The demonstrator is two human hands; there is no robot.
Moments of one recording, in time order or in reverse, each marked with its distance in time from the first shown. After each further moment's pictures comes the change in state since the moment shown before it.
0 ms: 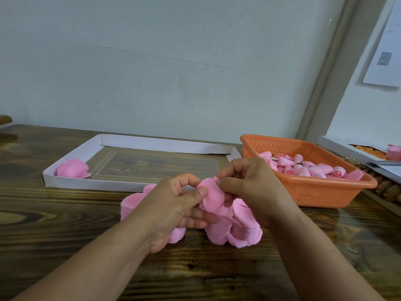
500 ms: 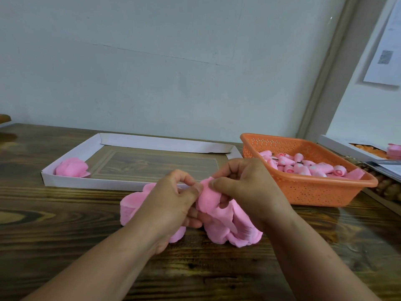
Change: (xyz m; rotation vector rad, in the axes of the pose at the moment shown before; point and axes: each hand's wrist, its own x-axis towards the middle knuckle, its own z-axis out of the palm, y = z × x) left_hand 0.004 -0.004 0.003 0.120 0.207 0.025; right_hand -0.007 -0.014 0.011 -0.102 0.054 0.024
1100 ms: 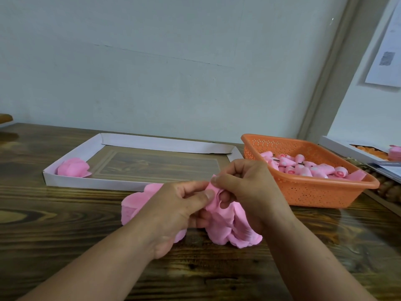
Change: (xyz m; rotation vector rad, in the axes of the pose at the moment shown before) left_hand -0.005 0.000 0.003 -0.157 -0.161 -0.046; right_hand 0.001 0.005 0.005 0.168 0.081 0.070
